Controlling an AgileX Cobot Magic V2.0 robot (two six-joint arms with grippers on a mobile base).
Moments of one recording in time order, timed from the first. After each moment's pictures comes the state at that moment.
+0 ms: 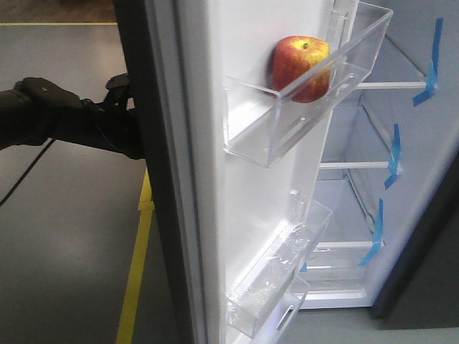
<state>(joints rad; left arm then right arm) -0.22 1.93 -1.48 -1.01 0.77 0.77 0.37 0.25 -0.52 0.66 1.05 -0.57</state>
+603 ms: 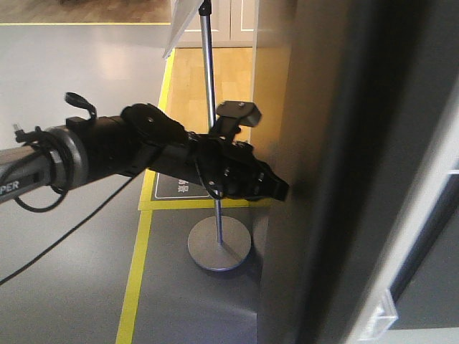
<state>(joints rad) -0.59 1.93 -1.48 -1.05 0.69 0.80 0.37 0.25 -0.52 0.66 1.05 -0.57</state>
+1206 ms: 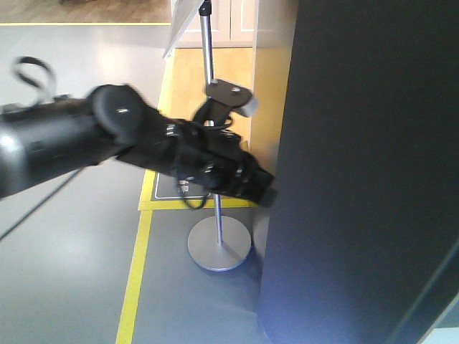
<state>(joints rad) -0.62 1.72 -1.39 -0.74 0.66 0.64 0.37 0.25 -0.52 0.66 1.05 -0.57</state>
